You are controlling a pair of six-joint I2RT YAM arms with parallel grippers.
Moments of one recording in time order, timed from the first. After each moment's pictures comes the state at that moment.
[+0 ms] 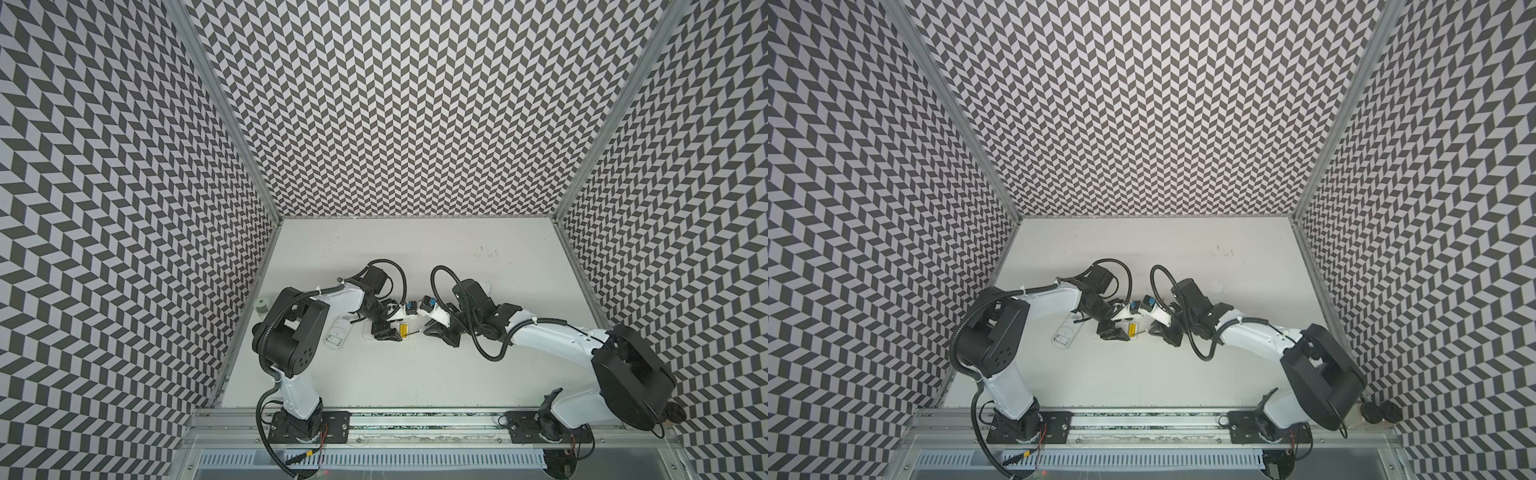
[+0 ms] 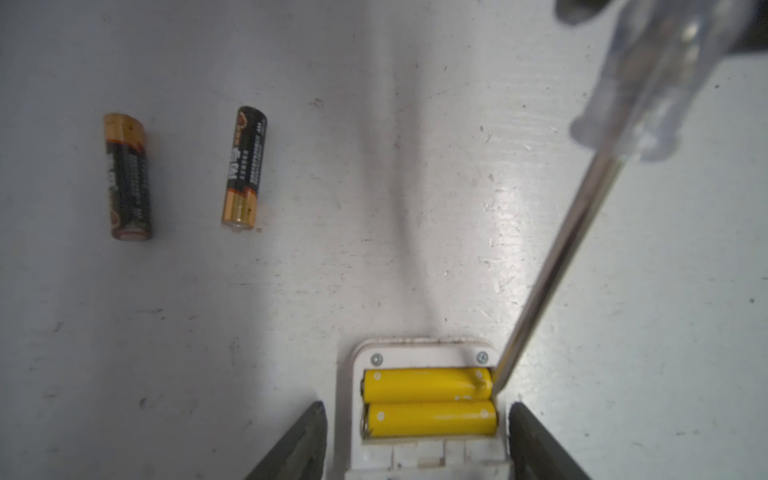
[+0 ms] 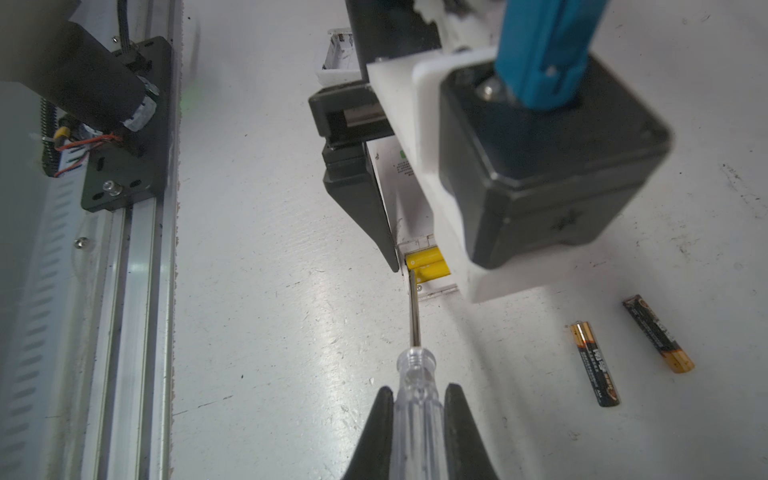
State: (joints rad) left arm -0.47 1.78 0.96 -0.54 0.57 1.07; right arm 0.72 1.46 0.77 -0.16 -0.48 -0.36
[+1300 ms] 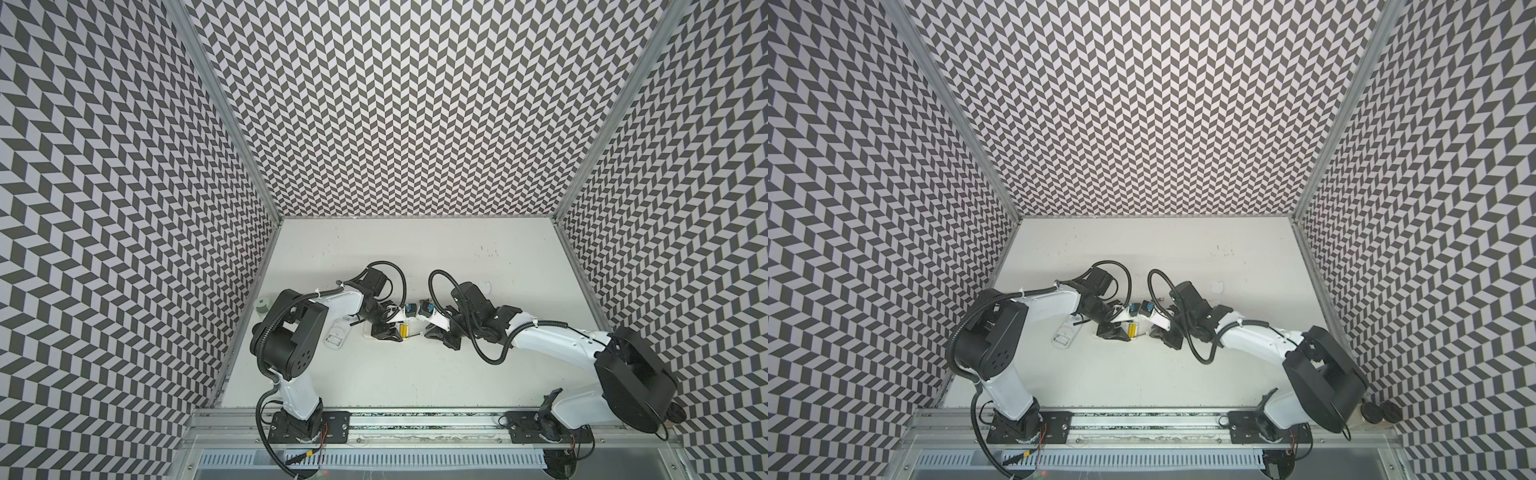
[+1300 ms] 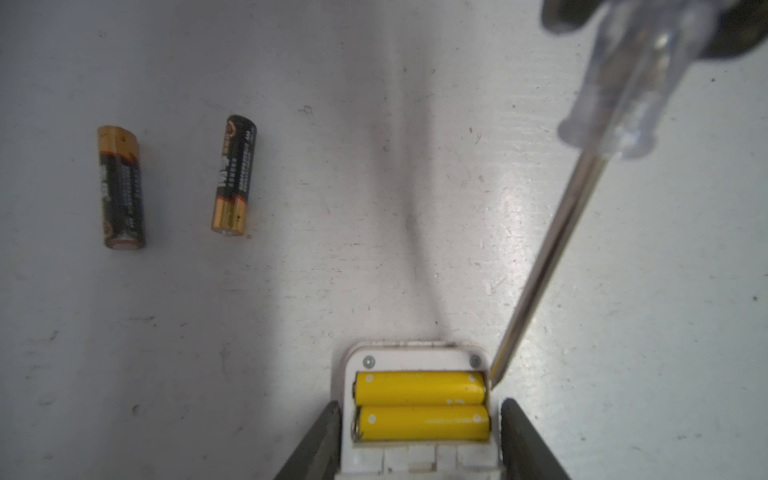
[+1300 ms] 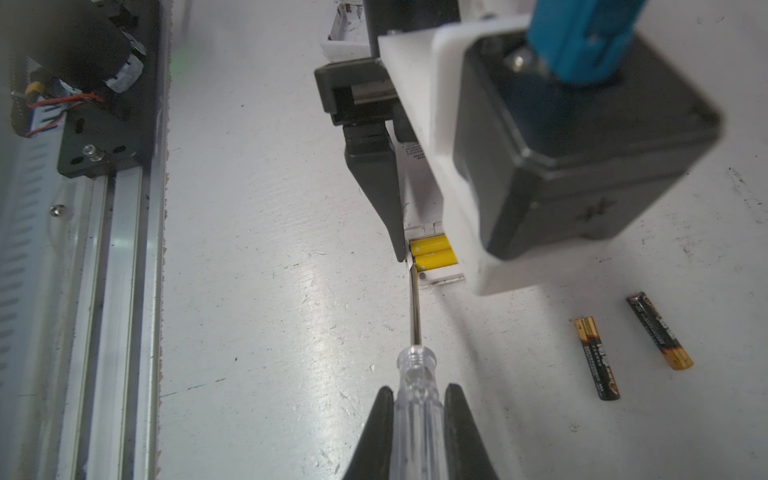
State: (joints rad) left arm -0.48 1.77 0.94 -0.51 0.57 1.08; right arm 0.74 1.45 0.76 -0.18 -0.44 -0.41
